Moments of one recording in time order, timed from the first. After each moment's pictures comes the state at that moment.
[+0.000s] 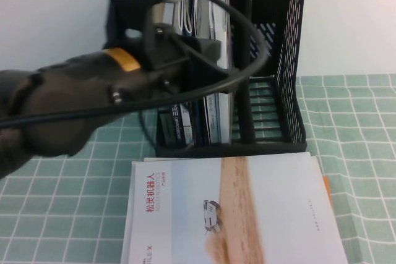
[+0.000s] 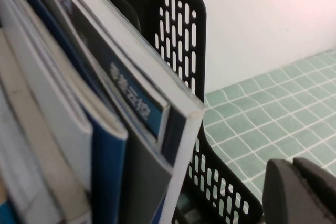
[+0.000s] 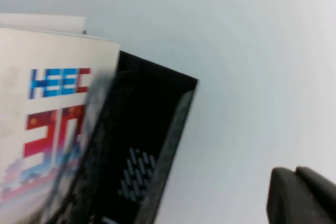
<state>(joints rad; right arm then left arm) -0.03 1.12 -0.36 -0.49 -0.88 0.06 -0.64 1.33 -1.07 -0.34 0.12 0.11</state>
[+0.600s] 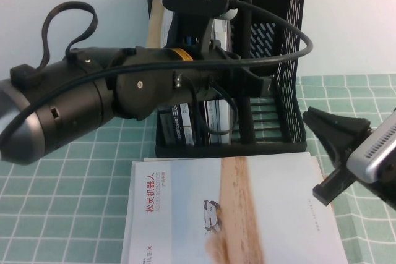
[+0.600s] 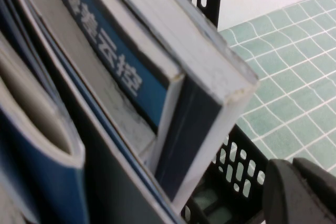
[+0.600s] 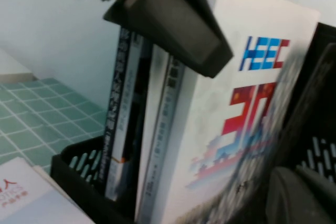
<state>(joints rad) 0.42 1.41 -0.37 -0.29 -0.99 -0.11 -0.65 1.60 -1.27 -0.34 0.25 0.08</state>
